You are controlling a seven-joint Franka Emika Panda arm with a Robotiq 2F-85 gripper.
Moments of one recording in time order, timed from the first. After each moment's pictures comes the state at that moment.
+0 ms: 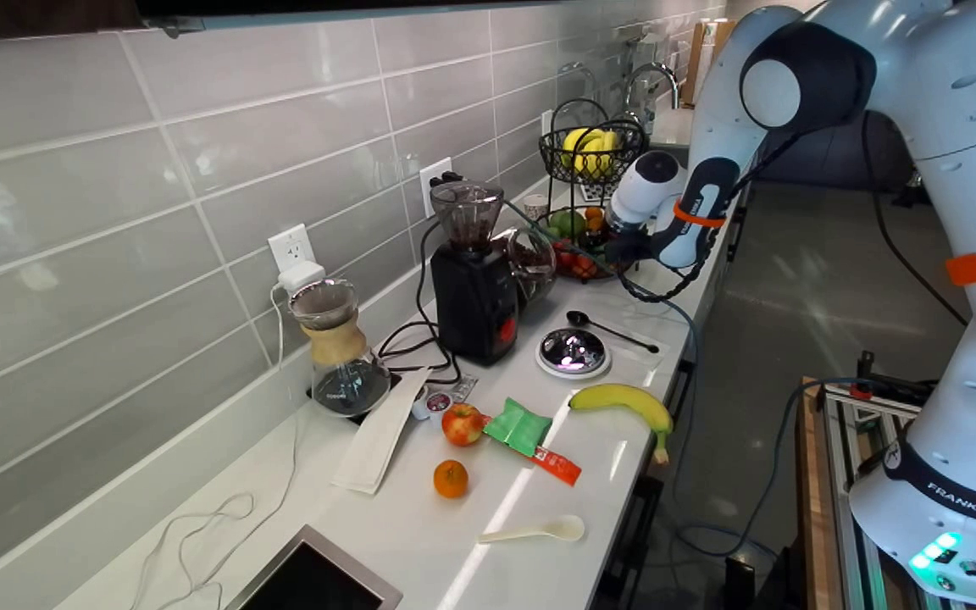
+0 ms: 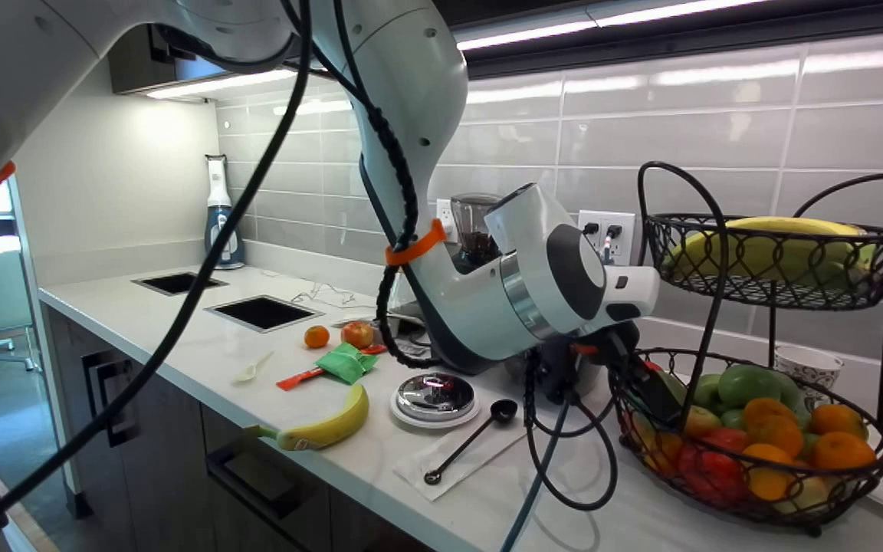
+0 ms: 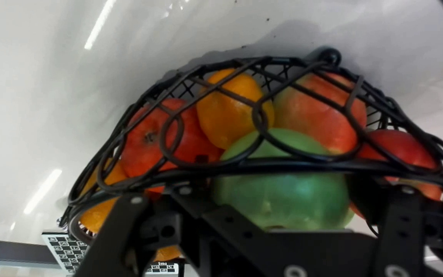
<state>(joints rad) -0.26 0.63 -0.54 -2.02 -0.77 3.31 1.12</state>
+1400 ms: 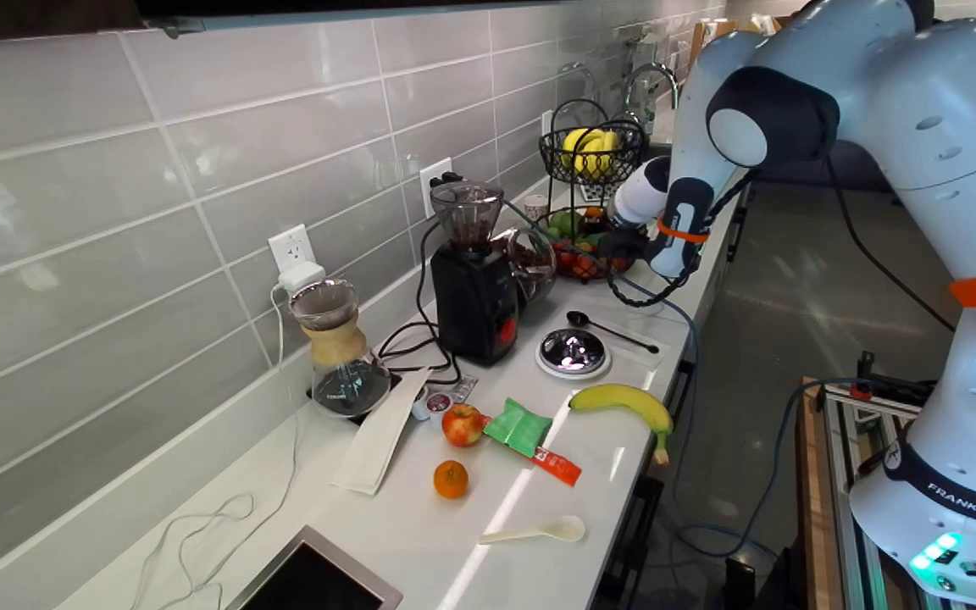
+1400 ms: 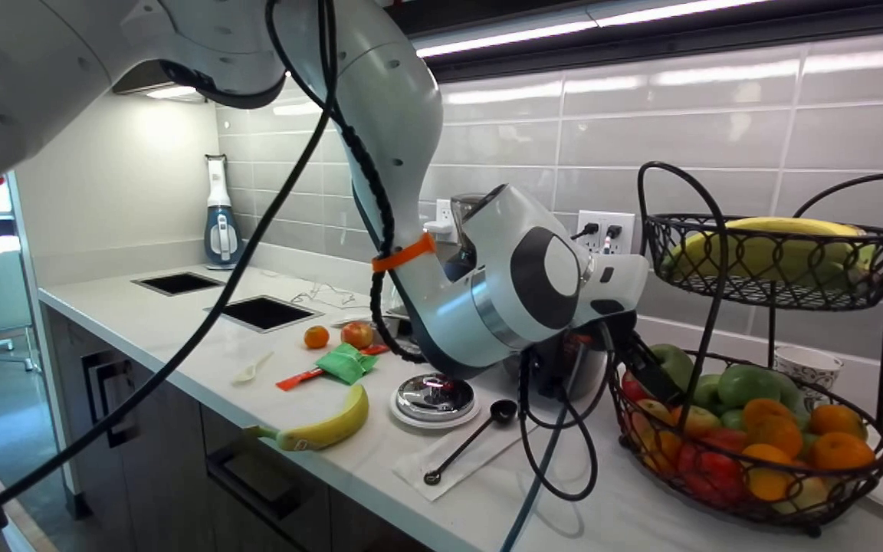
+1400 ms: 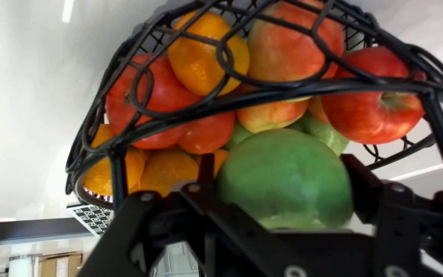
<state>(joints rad) 0.01 0.73 -0.81 -2.10 -0.46 3.54 1.16</state>
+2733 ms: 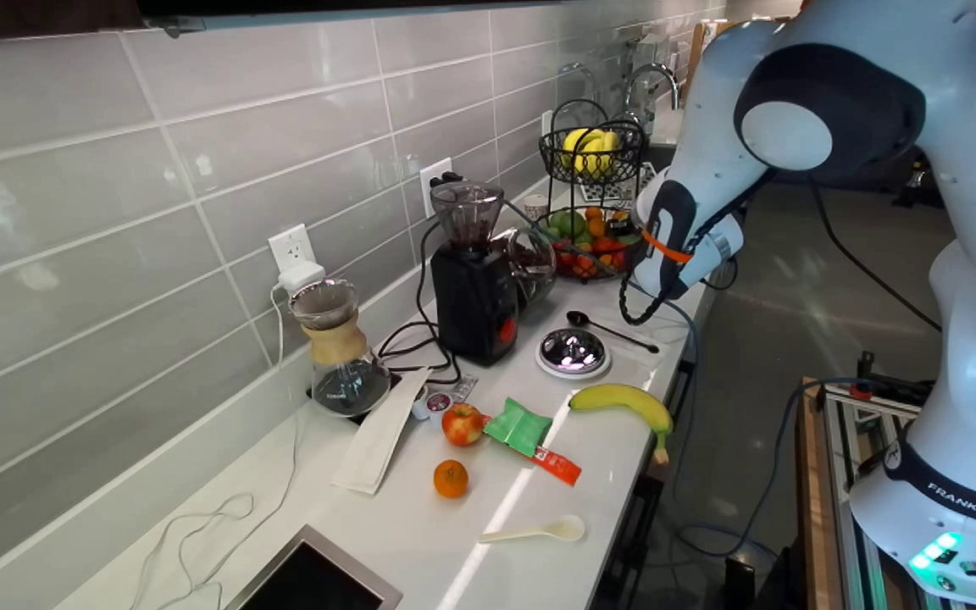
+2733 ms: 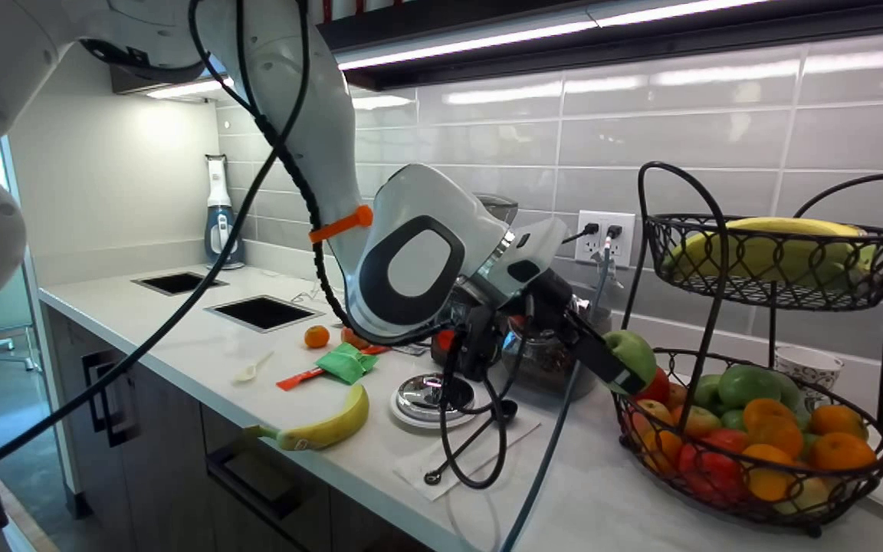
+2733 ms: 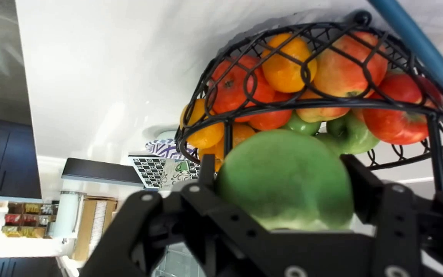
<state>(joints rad) 0.45 0.64 -1.03 -2.46 0.21 3.55 0.55</state>
